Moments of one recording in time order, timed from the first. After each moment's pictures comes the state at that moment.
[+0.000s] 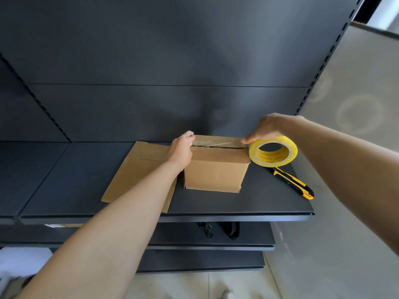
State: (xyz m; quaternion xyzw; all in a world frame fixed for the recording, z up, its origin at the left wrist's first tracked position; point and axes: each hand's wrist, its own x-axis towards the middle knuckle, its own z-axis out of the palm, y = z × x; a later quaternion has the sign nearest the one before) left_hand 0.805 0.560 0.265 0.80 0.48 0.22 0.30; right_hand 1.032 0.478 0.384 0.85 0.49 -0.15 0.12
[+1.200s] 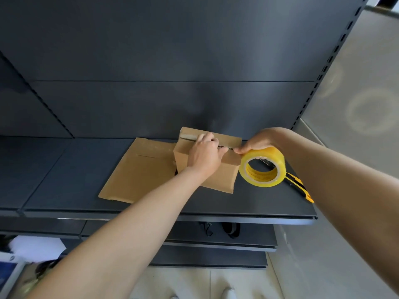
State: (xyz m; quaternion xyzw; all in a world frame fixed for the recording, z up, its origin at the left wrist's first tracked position) left_hand 0.868 0.508 0.278 0.86 0.45 0.18 0.13; right_hand 1.047 0.485 0.333 0.78 0.49 -0.38 0.06
